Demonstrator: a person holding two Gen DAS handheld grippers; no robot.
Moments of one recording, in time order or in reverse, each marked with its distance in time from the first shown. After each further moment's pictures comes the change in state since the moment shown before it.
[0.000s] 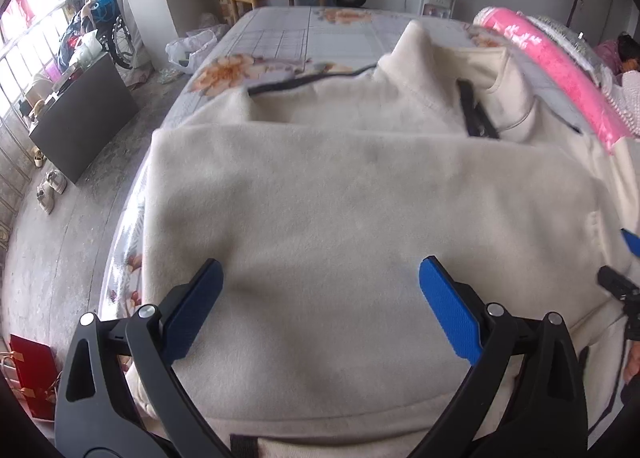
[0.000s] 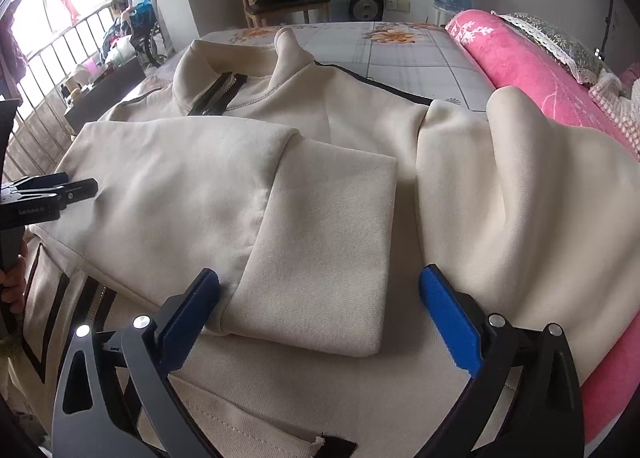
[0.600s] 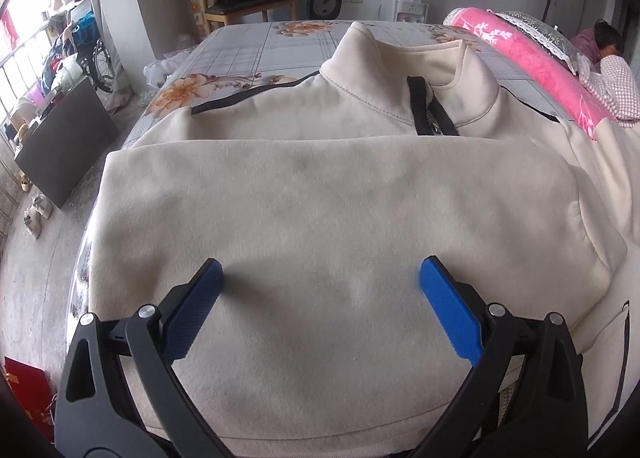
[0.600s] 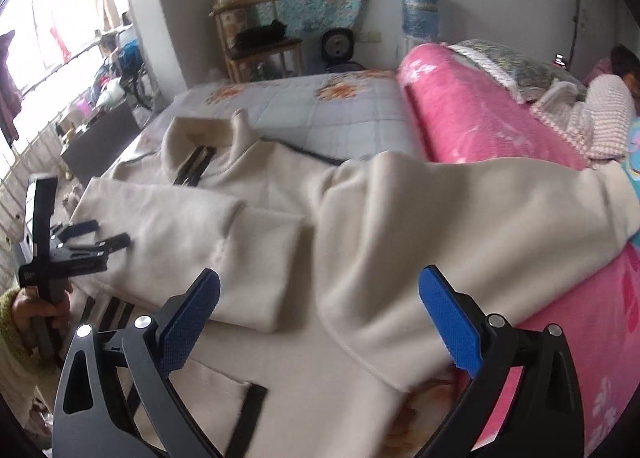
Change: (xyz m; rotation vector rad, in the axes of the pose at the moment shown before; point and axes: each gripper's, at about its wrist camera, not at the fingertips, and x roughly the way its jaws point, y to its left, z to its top) left arm 0.016 -0.035 -0.007 0.063 -0.046 -0.036; right arm -0.095 -0.068 0.008 0.098 -0.138 -0.048
